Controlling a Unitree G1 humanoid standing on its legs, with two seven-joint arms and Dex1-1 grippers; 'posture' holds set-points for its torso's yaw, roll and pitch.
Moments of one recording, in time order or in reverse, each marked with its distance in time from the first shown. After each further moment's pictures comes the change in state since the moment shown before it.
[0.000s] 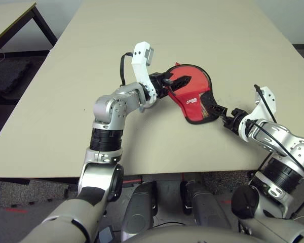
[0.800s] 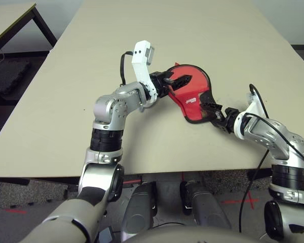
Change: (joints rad) left arm 0.000 -0.004 -0.002 -0.024 -0.001 0.003 0.016; right arm 0.071 -0.217 0.449 0.198 0.248 -0.561 0.142
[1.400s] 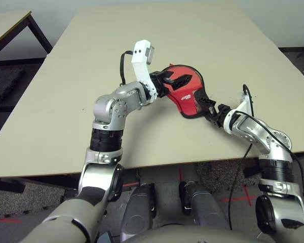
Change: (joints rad) left arm -0.001 -0.003 0.000 -0.002 0.000 0.004 0.003; right arm -0.089 0.057 0.001 0.204 -0.323 -0.017 0.355
